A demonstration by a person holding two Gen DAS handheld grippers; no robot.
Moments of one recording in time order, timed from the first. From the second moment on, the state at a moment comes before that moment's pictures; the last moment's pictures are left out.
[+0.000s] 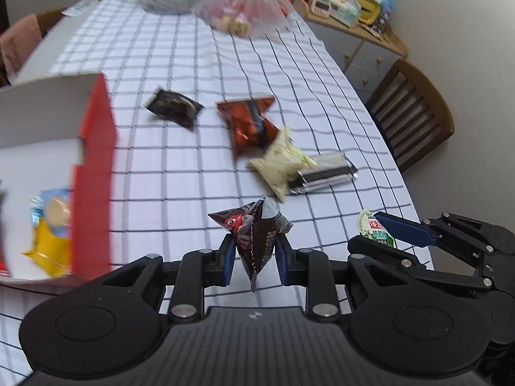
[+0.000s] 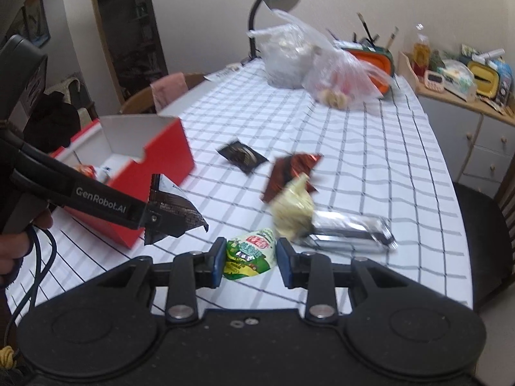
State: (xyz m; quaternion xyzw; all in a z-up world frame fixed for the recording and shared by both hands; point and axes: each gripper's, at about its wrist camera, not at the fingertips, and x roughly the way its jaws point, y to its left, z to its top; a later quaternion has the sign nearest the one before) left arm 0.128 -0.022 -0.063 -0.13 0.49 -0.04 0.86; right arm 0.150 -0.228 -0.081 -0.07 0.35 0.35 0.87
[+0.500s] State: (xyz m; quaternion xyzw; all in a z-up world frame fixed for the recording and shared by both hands) left arm 0.089 0.076 -0.020 -0.12 0.46 0.01 0.88; right arm 0.119 -0.124 -0.039 -0.09 0.30 0.40 0.86
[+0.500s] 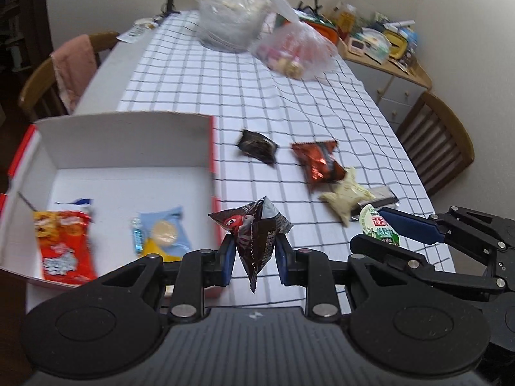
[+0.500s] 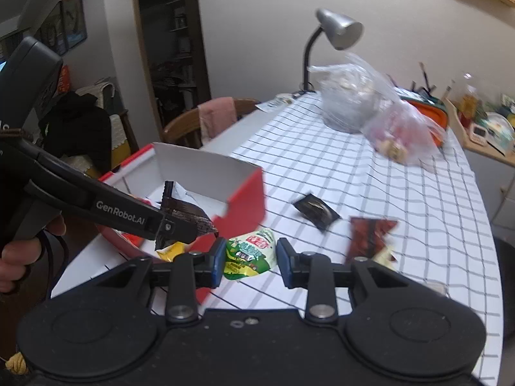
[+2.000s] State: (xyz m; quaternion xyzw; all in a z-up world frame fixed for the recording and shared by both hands) left arm 0.100 0.264 -0.085 -0.09 0.51 0.13 0.85; right arm 0.146 0.093 -0.138 -0.19 0.43 0.40 0.78
